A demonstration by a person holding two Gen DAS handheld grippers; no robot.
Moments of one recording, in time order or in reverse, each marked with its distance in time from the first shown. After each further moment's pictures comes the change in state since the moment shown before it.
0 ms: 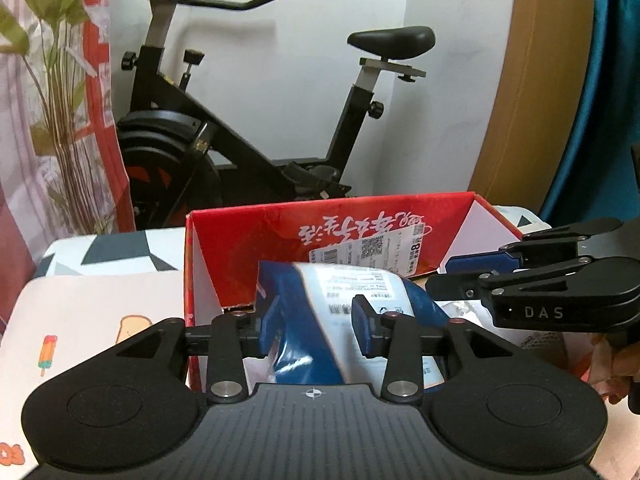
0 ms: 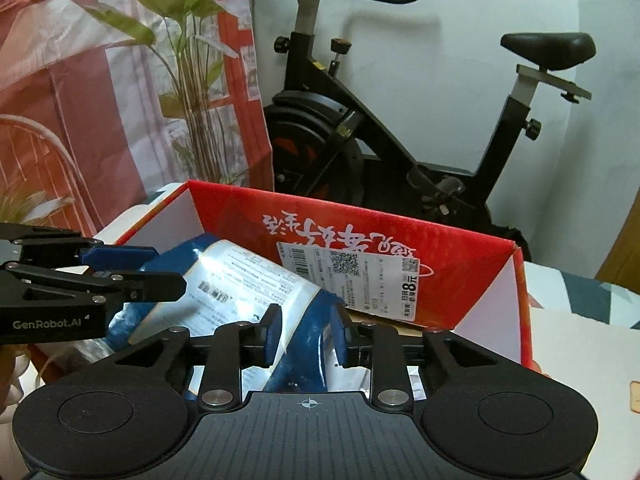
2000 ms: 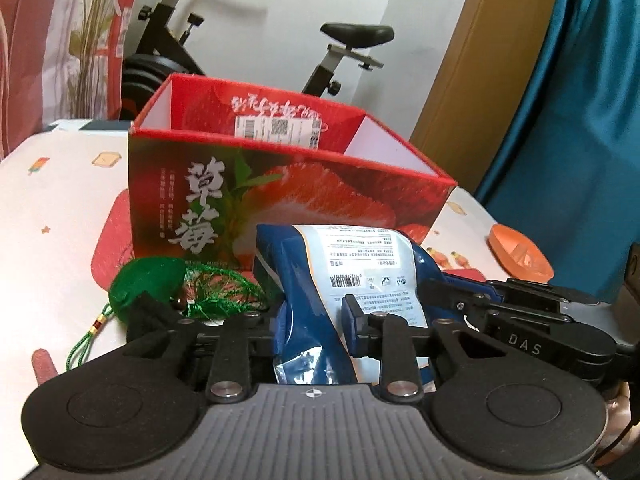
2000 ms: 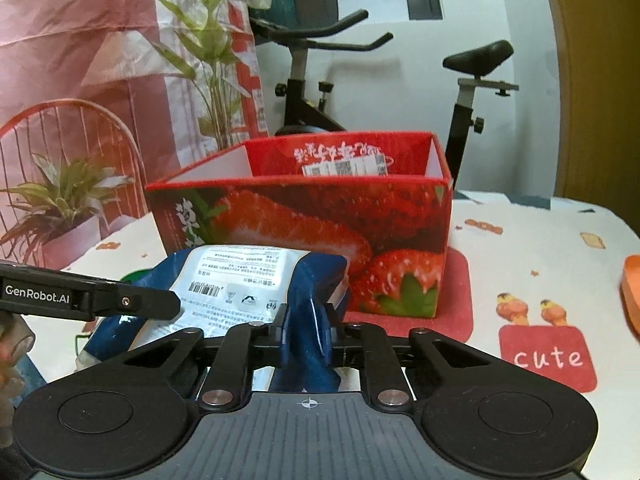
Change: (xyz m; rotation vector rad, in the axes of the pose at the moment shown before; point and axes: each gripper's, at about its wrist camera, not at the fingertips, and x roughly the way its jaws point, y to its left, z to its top) left arm -0.109 -0.083 -0.164 -0.154 -0.020 -0.112; right arm -0.153 0.042 -0.218 0.080 -0.226 -0.012
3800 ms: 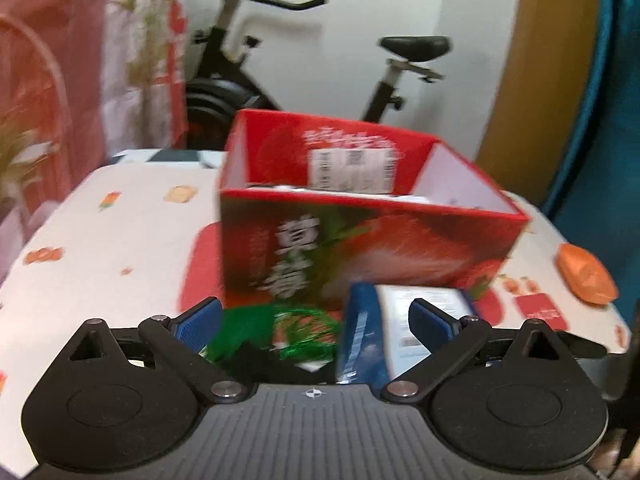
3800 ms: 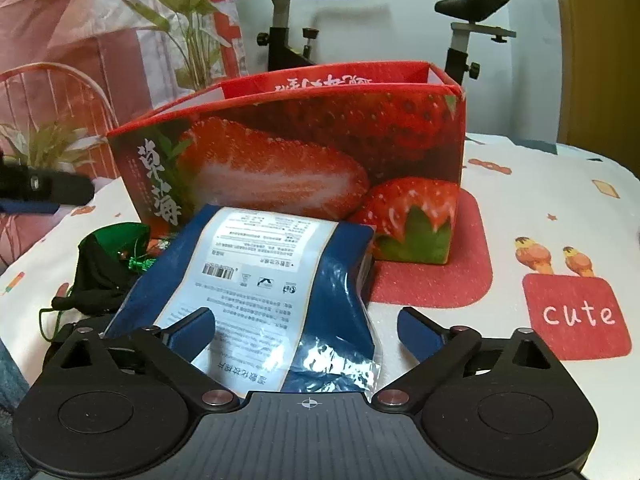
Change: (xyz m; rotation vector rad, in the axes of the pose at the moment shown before) left arm -0.017 0.020 0.040 0.008 -0.018 0.244; right arm 0.051 -0.006 -0.018 0.042 0.151 -0.026
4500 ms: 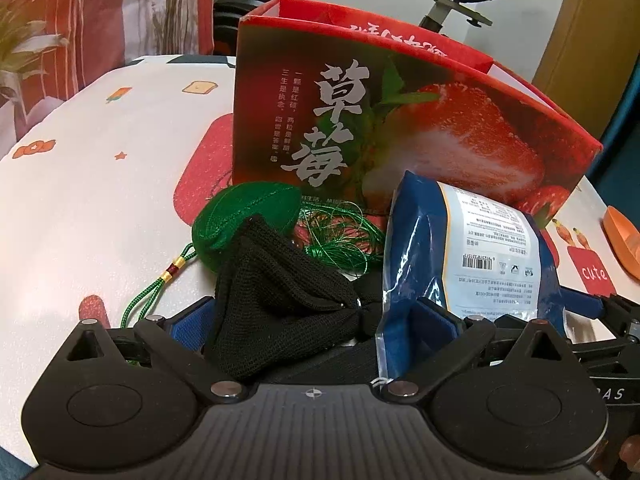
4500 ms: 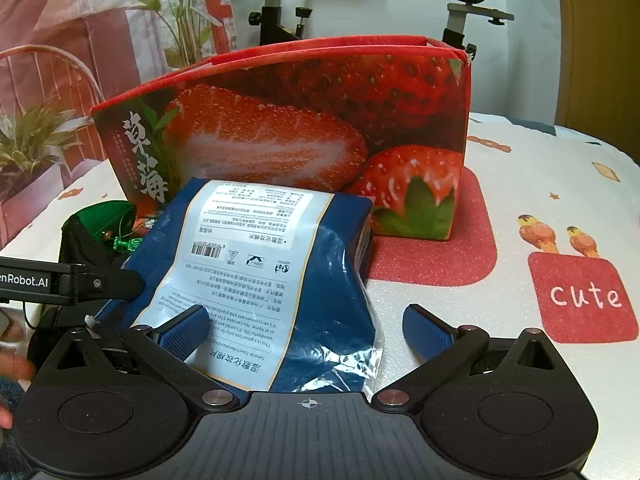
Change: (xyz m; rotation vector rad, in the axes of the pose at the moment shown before) left arm 0.059 0.006 -0.051 -0.094 0.175 0.039; right arm 0.014 0.000 -0.005 0.004 0.066 -0.029
